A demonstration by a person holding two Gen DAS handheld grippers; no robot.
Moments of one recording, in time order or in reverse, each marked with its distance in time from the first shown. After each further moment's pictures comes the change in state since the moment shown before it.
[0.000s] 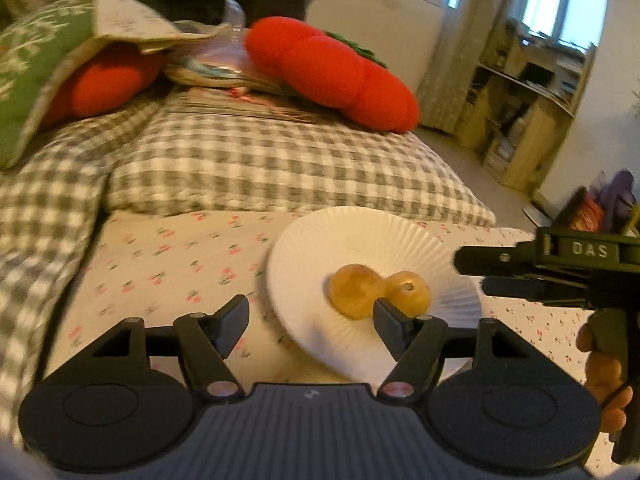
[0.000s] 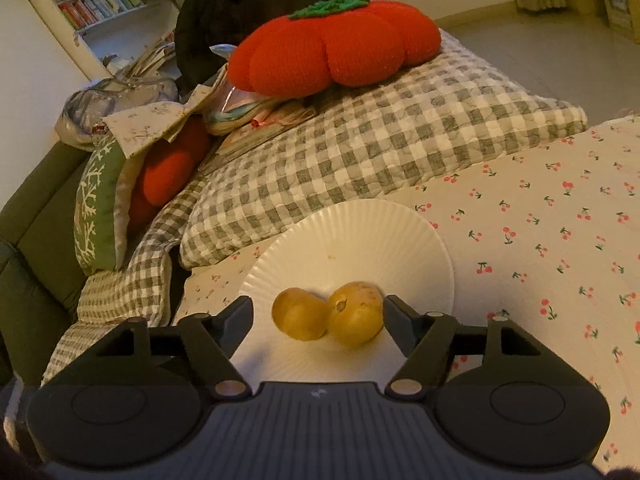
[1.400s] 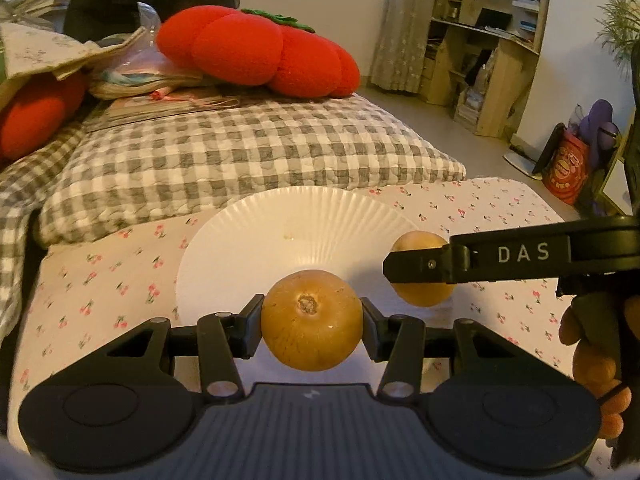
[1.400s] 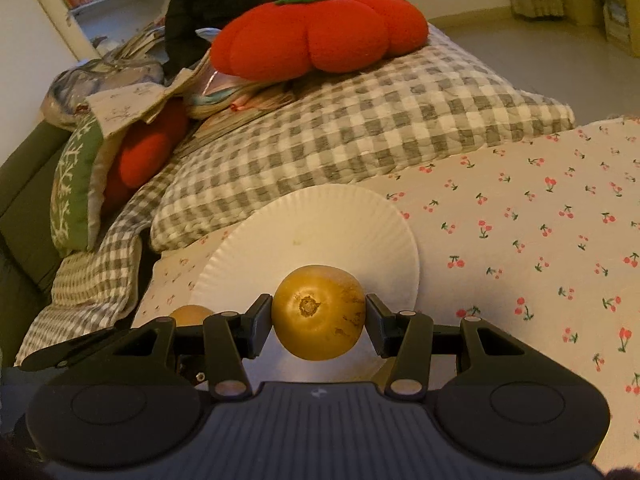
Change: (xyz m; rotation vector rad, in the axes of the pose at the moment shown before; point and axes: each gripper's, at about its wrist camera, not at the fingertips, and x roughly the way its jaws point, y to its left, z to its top) left arm 0.054 -0.060 0.000 0.203 0.051 -0.040; right arm 0.022 -0.024 0.001 -0.015 0.019 -0.043
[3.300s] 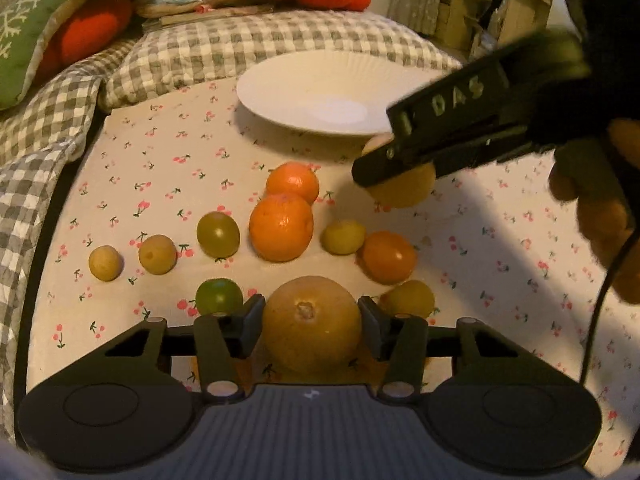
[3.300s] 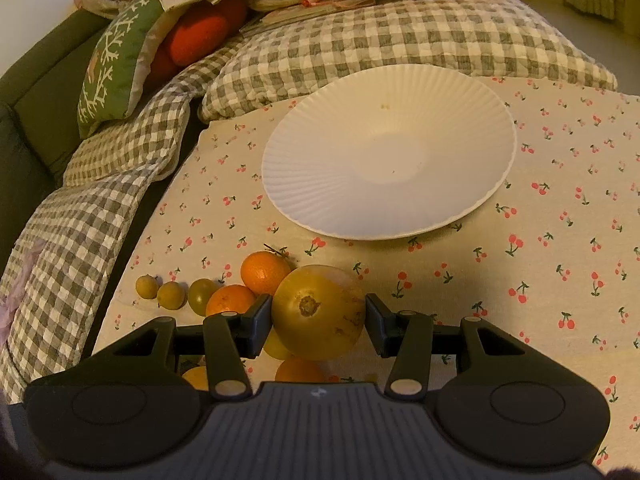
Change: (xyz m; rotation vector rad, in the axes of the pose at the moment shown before) left arm -0.079 0.000 -0.127 -0.002 0.185 0.071; right arm -0.014 0.073 -0.069 -0.172 0.206 -0.017
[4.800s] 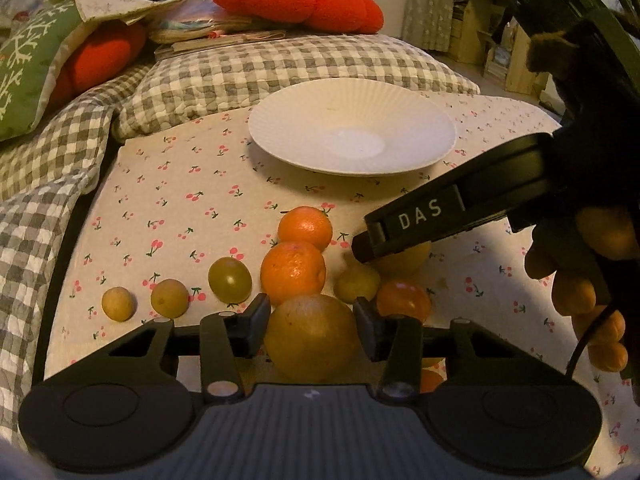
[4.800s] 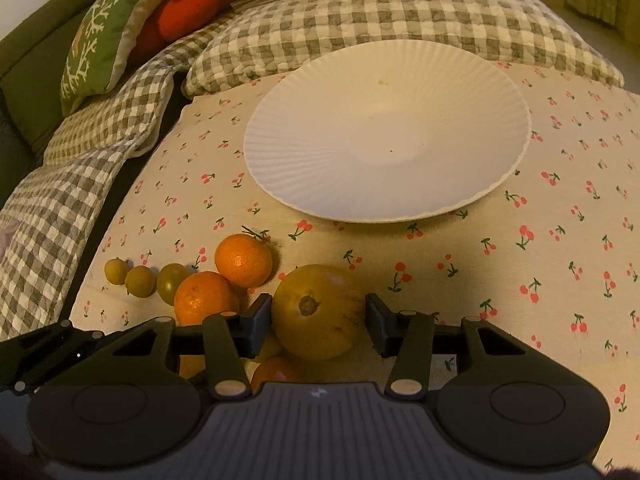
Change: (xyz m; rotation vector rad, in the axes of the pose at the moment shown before) left arm 0.000 -0.002 0.016 -0.009 -0.076 0.061; right arm 0.022 0.001 0.000 -0.012 0.038 -0.043
